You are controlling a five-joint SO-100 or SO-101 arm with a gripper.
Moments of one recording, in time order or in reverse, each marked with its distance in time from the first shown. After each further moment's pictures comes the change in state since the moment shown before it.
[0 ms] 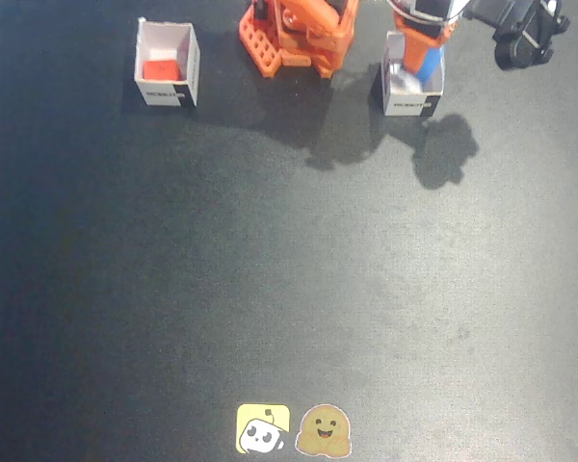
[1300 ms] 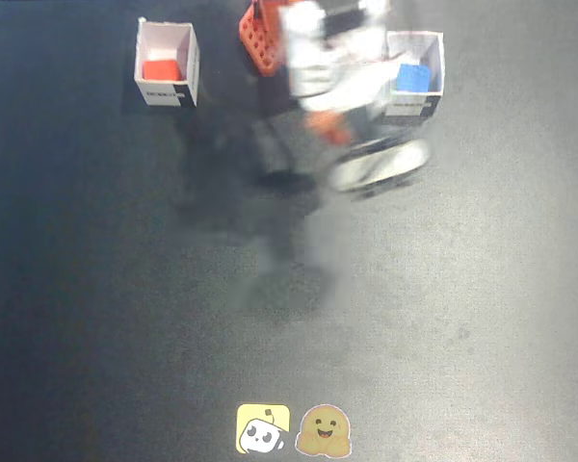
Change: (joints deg) arm 62.7 3.7 2.6 -8.3 -17.1
